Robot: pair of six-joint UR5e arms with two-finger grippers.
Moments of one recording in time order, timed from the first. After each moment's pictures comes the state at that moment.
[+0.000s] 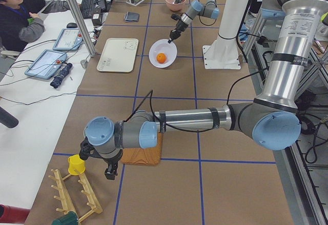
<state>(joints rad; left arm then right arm) -1.68 -1.79 -1.29 -1.62 -2.38 0.16 0.21 -1.12 1.84 -1.09 1.12 2.09</state>
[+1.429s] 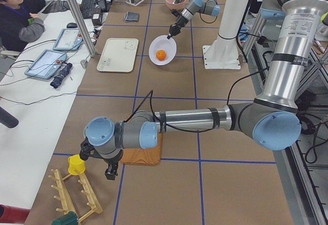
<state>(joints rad) -1.68 -1.78 -1.29 -1.62 -2.38 0.17 0.22 -1.11 1.92 -1.05 1.09 2.12</state>
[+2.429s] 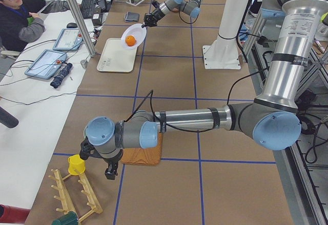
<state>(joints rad) -1.68 -1.78 -1.29 -1.62 -2.38 0.17 0.51 -0.93 1.64 -1.06 1.10 2.39</state>
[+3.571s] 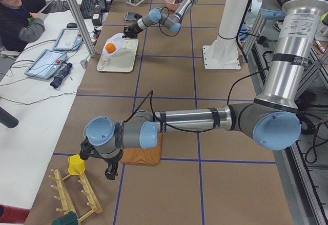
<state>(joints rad) -1.68 -1.78 -1.29 -1.62 -2.38 0.17 0.57 -0.57 1.05 -1.07 1.07 2.64</state>
